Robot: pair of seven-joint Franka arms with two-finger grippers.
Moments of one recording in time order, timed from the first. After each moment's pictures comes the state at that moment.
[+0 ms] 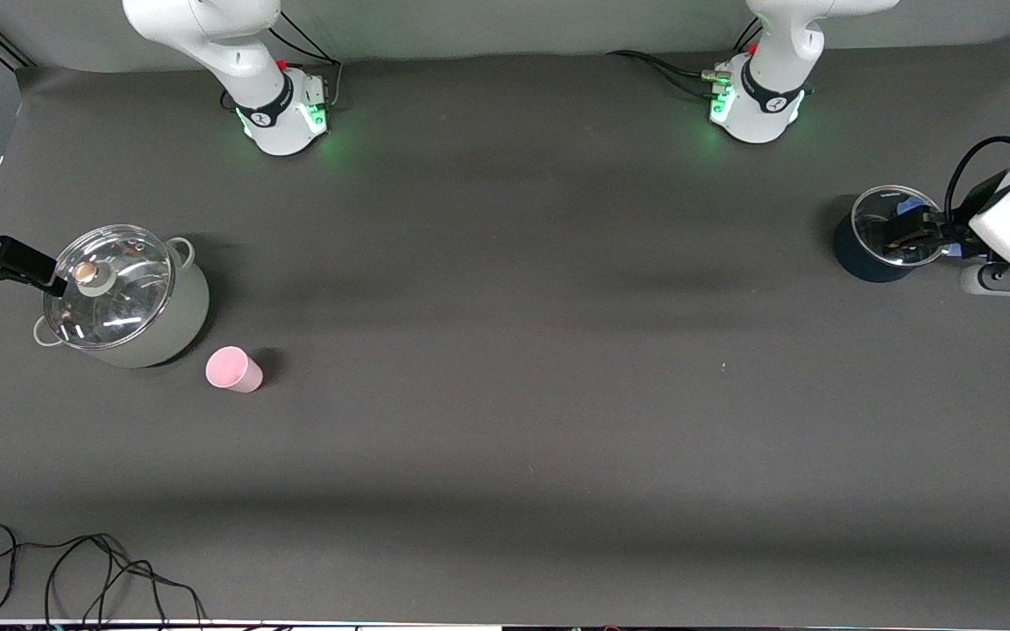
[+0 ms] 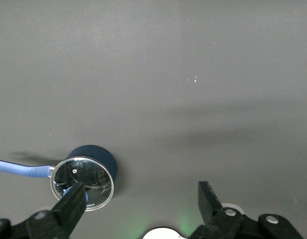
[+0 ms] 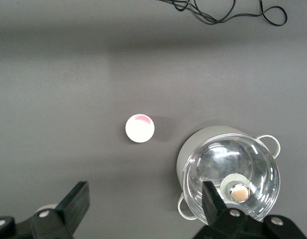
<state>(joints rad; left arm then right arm) 0.00 0.03 -0.03 -1.64 0.01 1.52 0.04 0.10 0.05 -0.19 -1.54 0.01 1.63 0.00</state>
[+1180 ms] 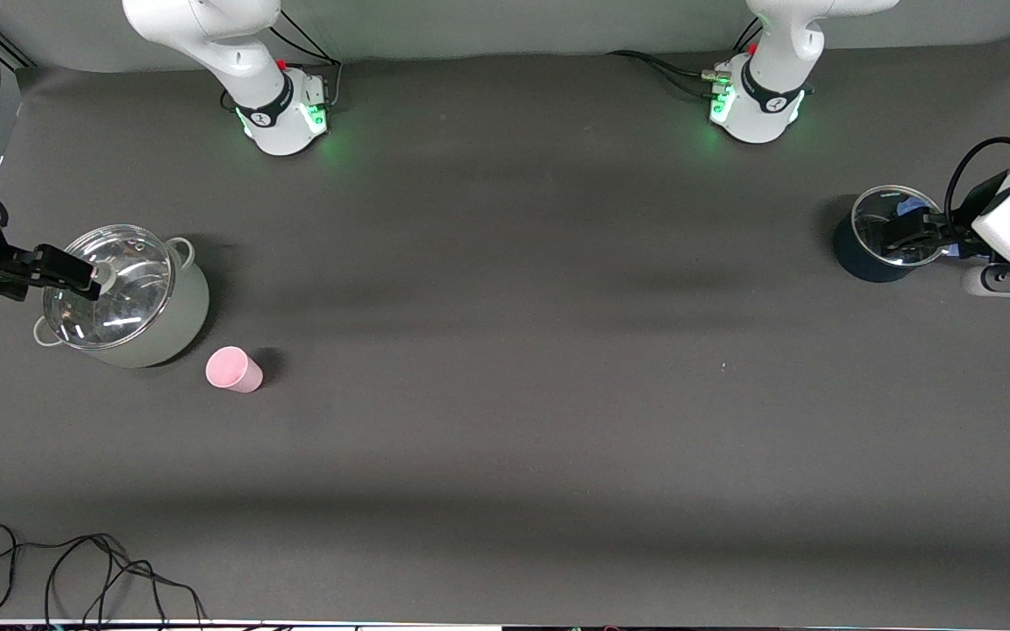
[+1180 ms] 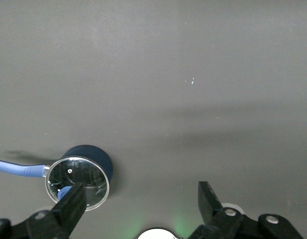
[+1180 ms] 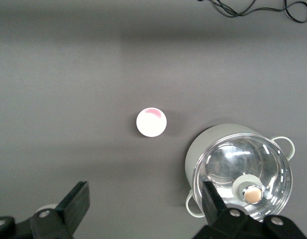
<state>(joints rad) 0.00 0.03 -0.02 -1.64 -0.01 1.52 0.02 0.08 0.07 -0.11 -1.53 0.01 1.61 0.00</state>
